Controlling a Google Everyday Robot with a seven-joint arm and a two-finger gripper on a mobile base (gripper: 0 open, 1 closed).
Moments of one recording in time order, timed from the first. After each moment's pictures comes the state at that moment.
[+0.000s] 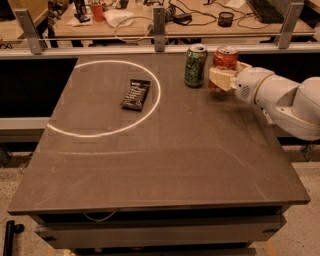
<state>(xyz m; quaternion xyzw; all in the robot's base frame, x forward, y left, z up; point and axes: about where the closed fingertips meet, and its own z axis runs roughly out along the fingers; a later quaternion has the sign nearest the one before) 0.676 -0.185 0.897 -0.22 0.72 0.19 0.63</state>
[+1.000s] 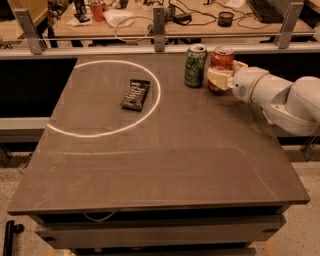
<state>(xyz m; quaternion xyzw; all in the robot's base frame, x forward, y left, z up) 0.704 -0.184 0.883 -0.24 0.70 0.19 0.64</state>
